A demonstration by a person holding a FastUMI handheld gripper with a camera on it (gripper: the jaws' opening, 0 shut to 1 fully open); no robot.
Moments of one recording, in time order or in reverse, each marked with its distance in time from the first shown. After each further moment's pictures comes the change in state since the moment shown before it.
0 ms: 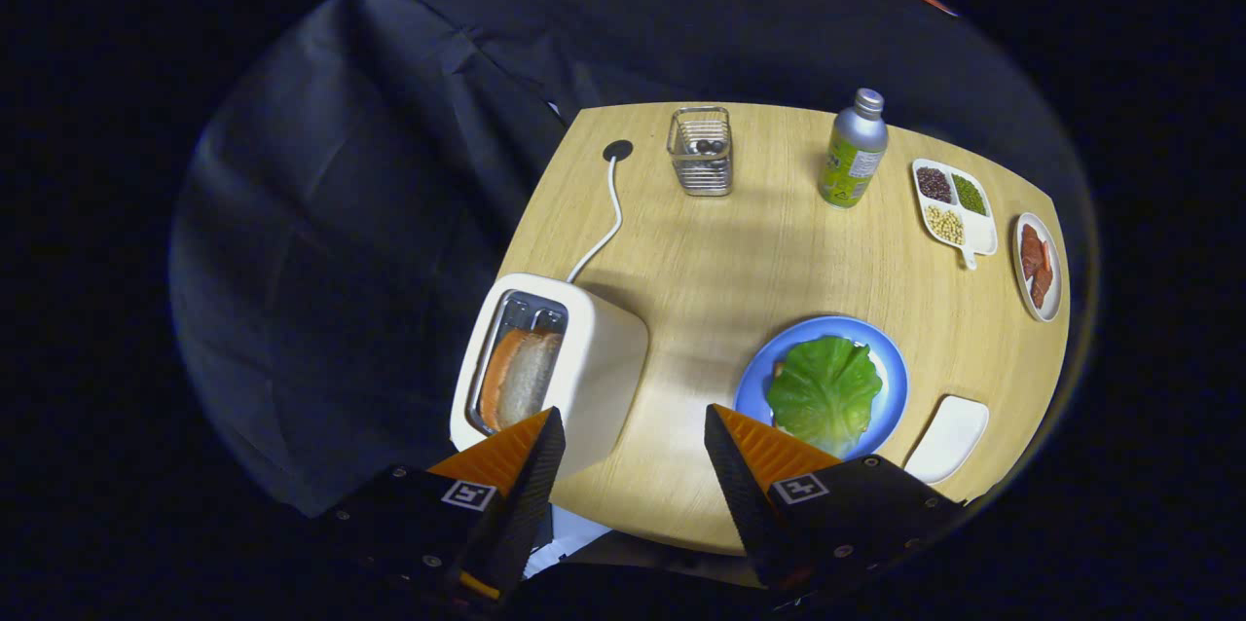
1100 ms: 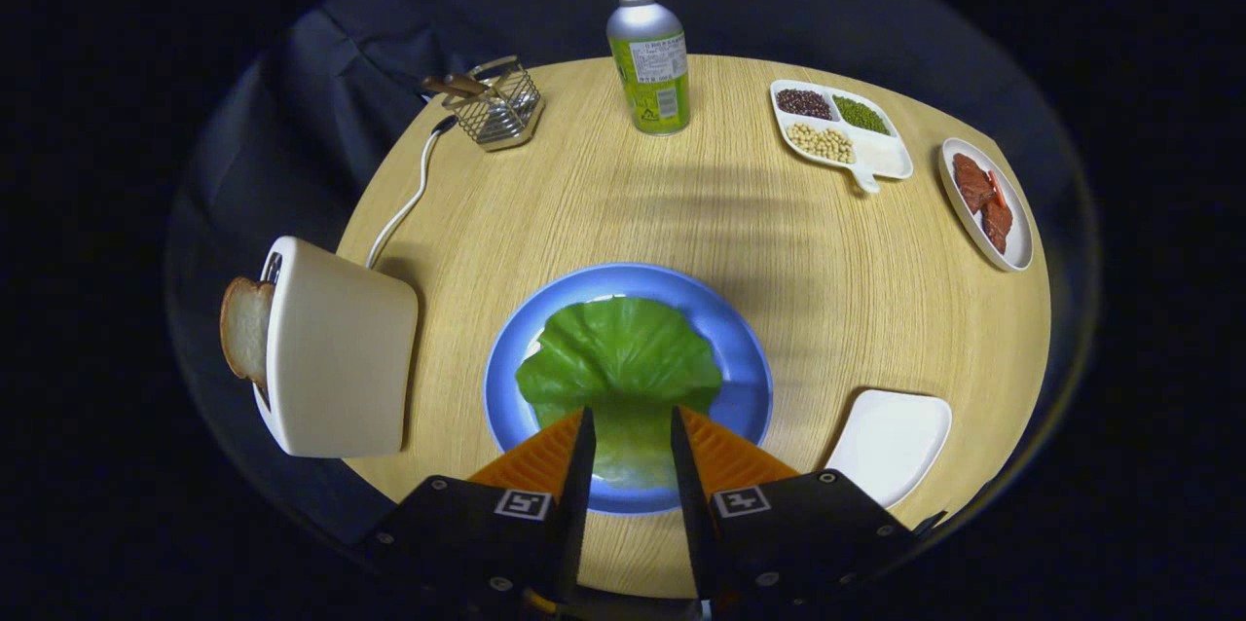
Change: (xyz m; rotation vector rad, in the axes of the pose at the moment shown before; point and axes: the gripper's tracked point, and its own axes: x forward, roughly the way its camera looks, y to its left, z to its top) arm 0.059 -0.214 -0.059 0.077 -0.033 -0.218
